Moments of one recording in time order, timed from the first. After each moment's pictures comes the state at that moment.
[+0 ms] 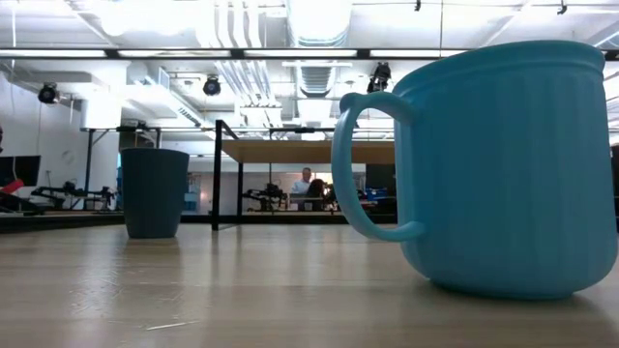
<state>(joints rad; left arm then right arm) 0.00 0.72 0.85 0.10 0.19 -0.37 0.27 1.15 1.41 -1.10 0.05 0.39</state>
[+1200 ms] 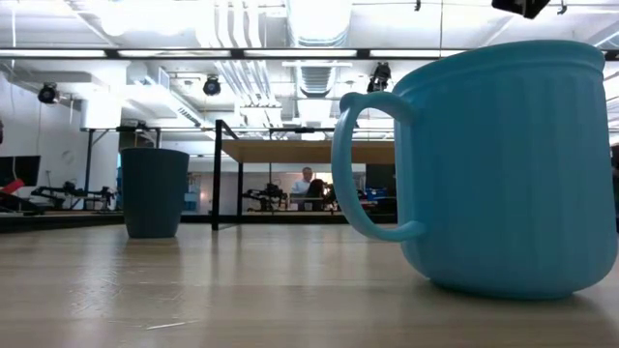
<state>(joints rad) 0.00 1.28 1.56 -0.96 0.17 -0.04 0.27 1.16 1.36 -1.36 0.05 0.36</state>
